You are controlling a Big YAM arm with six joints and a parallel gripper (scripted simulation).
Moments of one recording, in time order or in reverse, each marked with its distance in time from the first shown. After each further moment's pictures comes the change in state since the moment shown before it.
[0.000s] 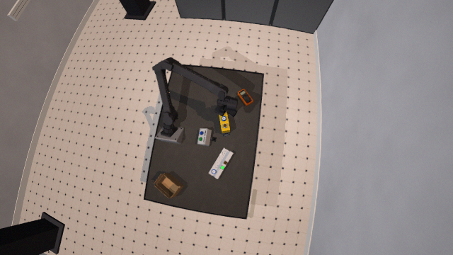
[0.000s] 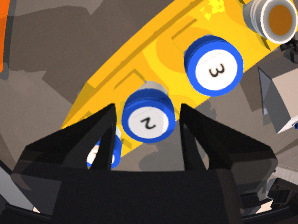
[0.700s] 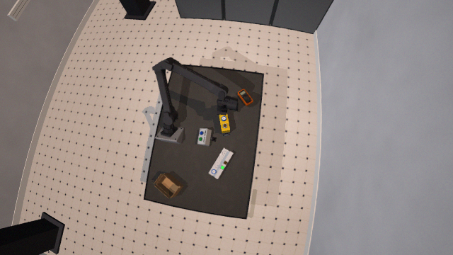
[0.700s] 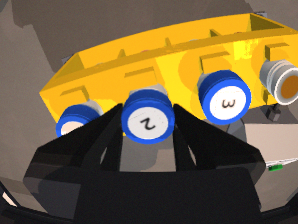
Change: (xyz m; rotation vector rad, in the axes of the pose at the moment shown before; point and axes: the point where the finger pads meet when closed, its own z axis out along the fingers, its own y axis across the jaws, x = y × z) arm 0.000 0.000 0.000 -0.001 0.000 -0.484
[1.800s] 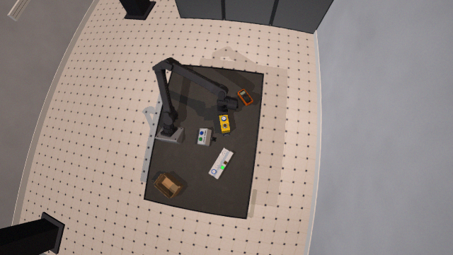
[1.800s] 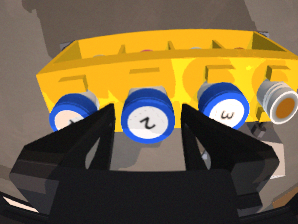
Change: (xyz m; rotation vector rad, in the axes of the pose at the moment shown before) arm 0.000 0.000 0.000 0.001 0.001 -0.180
